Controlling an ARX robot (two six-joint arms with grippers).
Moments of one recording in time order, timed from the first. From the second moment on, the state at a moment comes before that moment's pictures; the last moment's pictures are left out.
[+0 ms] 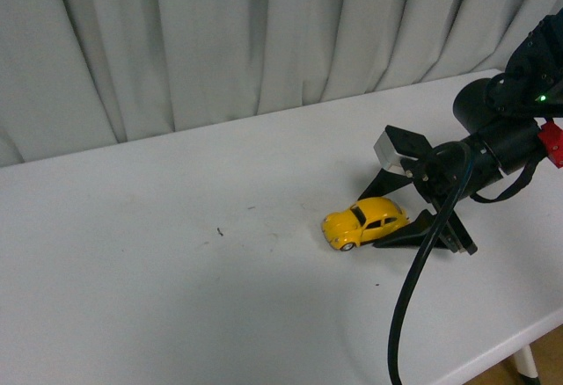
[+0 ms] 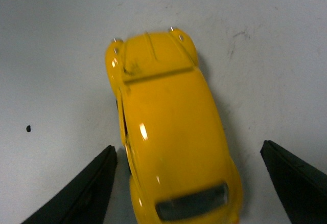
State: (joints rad) left arm 0.00 0.01 0.01 0.00 0.00 0.00; right arm -0.39 2.34 1.27 -0.50 -0.84 -1.67
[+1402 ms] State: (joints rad) left arm 0.00 0.01 0.01 0.00 0.00 0.00; right arm -0.28 1.86 0.98 -0.43 -1.00 -1.65
